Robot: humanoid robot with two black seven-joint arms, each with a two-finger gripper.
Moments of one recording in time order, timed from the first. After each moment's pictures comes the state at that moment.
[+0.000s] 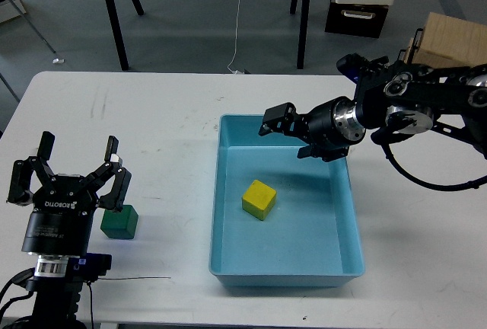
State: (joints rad) left arm 0.33 -0.02 -1.38 -1.75 -0.17 -0.49 -0.02; right arm 1.41 -0.41 -0.20 1.17 -0.16 0.31 -0.29
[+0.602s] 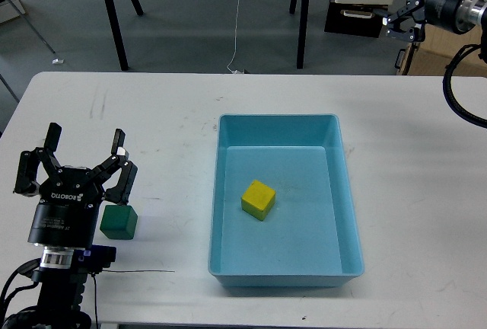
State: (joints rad) left arm 0.29 -0.01 -1.37 -1.72 -0.16 -0.49 -0.02; right arm 1.09 -0.51 0.68 0.68 0.15 0.32 -0.26
